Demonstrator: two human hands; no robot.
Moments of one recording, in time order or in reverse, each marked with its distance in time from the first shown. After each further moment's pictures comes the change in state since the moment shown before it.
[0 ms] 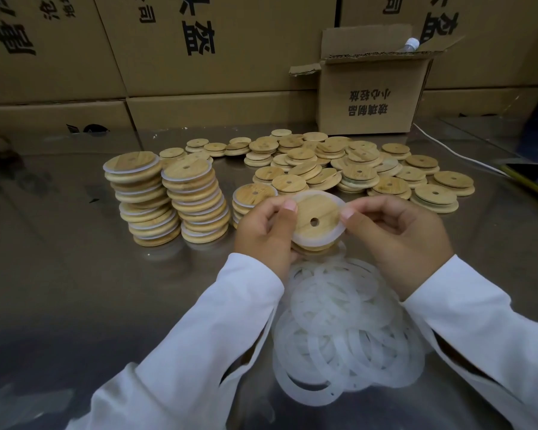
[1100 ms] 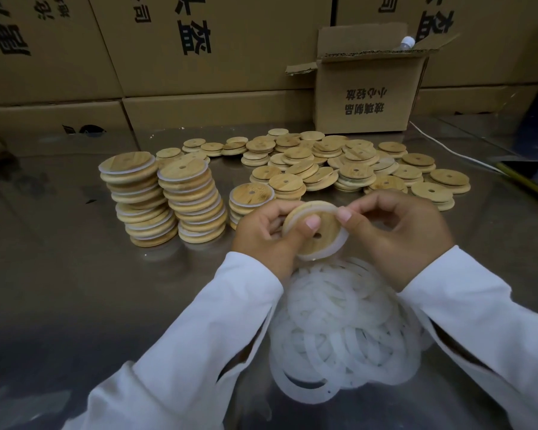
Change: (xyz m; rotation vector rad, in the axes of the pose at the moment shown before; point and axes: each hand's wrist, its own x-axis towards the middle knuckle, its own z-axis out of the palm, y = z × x) left_hand -0.001 0.000 -0.006 0.128 -0.172 0.110; right_hand 0.007 0.002 -0.008 -0.361 -0.011 -0.154
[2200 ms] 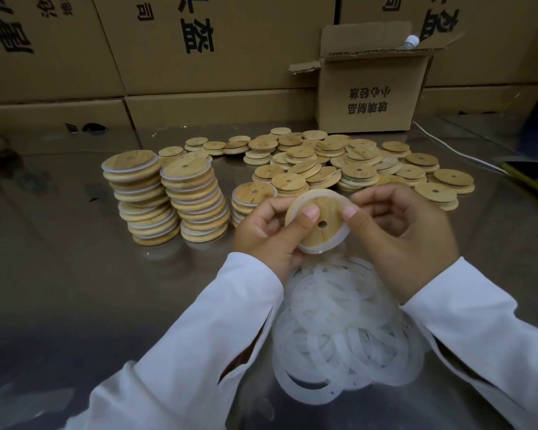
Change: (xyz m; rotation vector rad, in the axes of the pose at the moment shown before) left_hand -0.002 0.004 0.007 -0.444 0.055 -0.158; right_hand -0.008 -0.002 0.006 0.173 0.078 0.005
